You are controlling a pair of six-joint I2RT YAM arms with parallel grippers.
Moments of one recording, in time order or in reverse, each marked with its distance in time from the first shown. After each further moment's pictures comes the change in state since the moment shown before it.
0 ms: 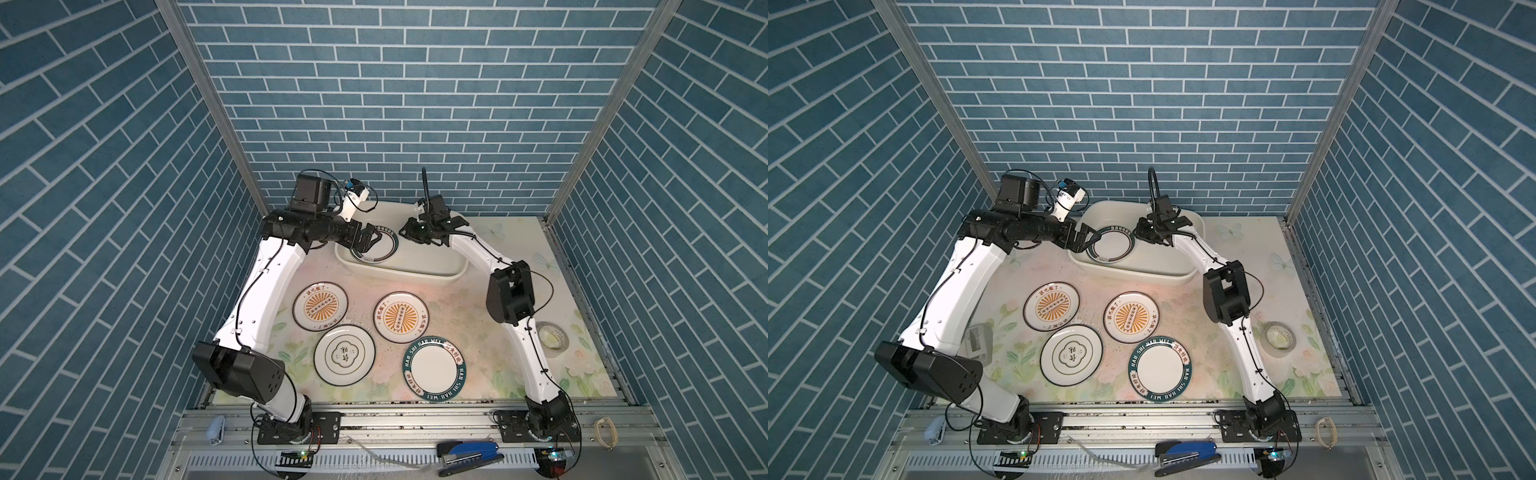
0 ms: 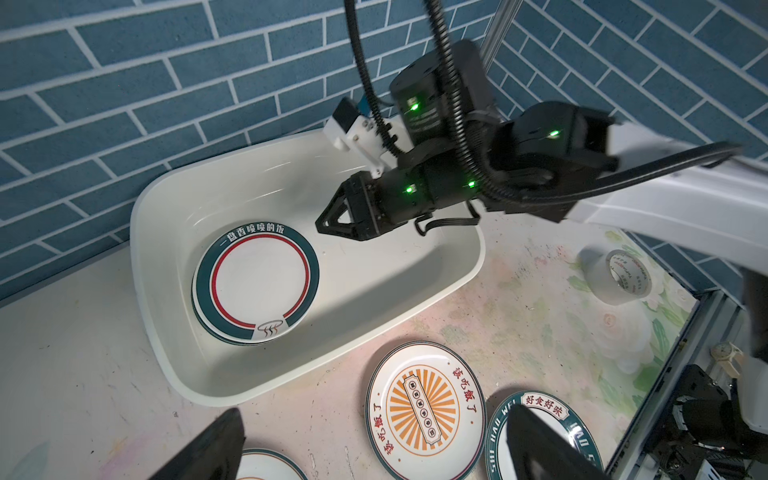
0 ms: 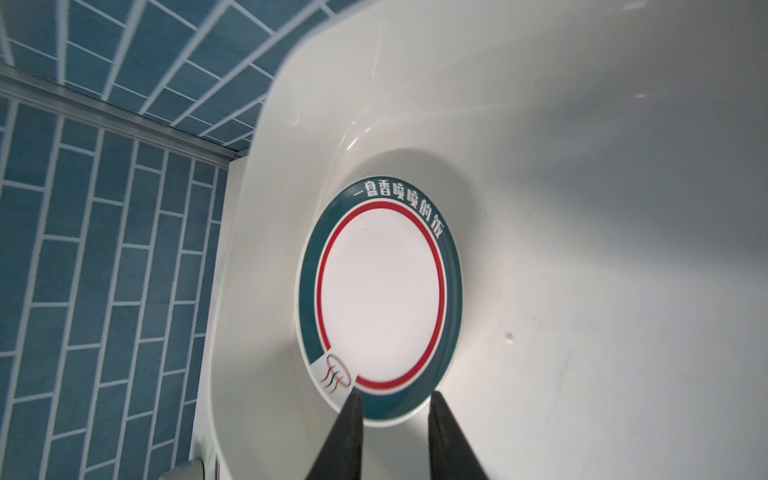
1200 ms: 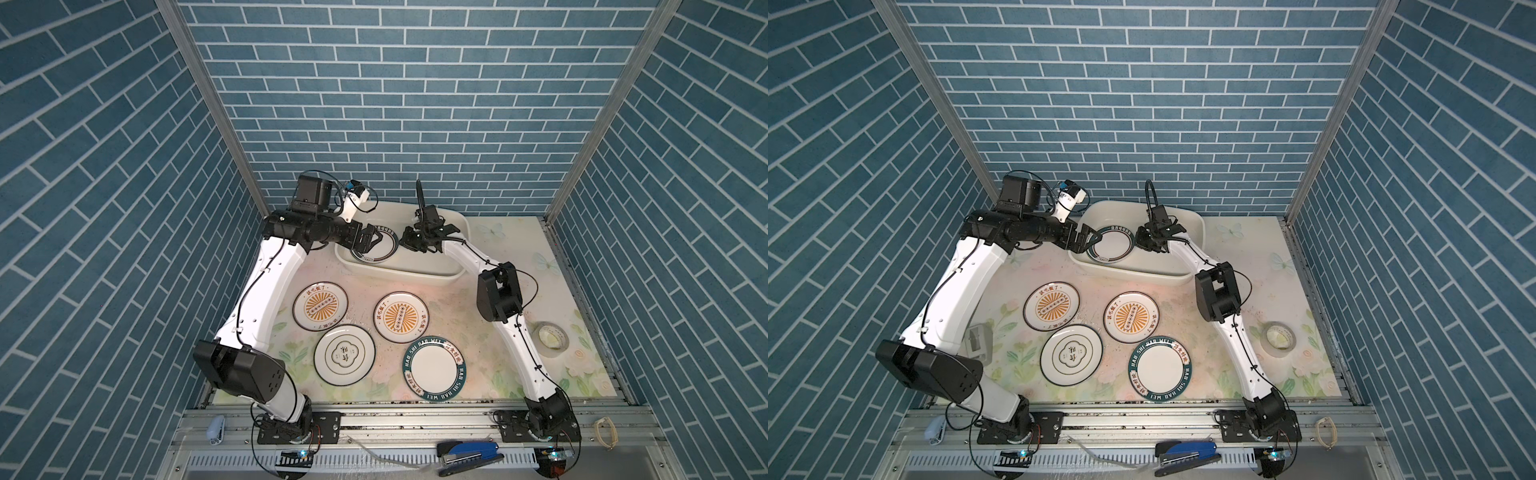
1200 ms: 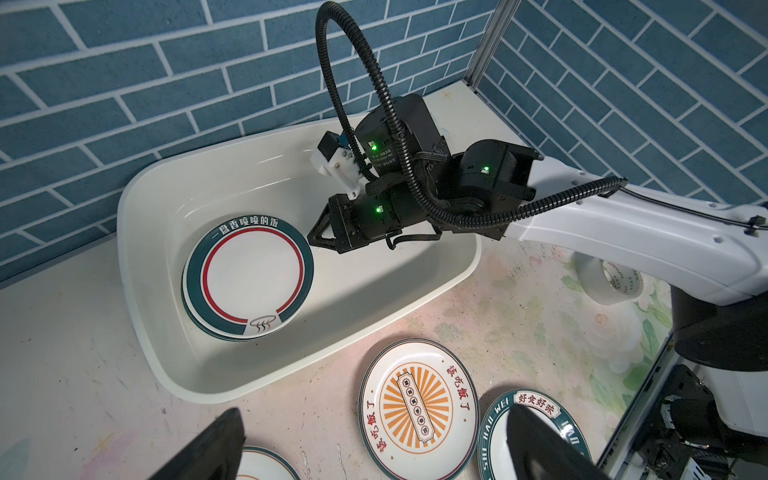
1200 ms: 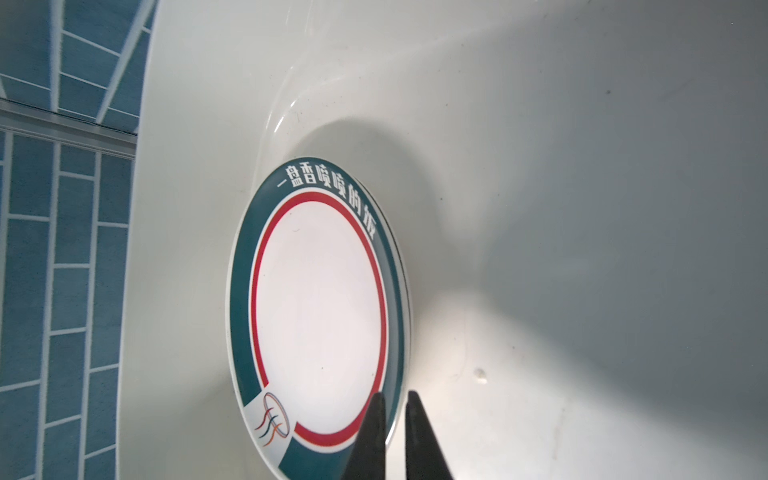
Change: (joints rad) left arm 0.000 0.006 -0.014 0.003 0.012 -0.023; right arm 0.016 0.276 0.189 0.023 -0.016 0.077
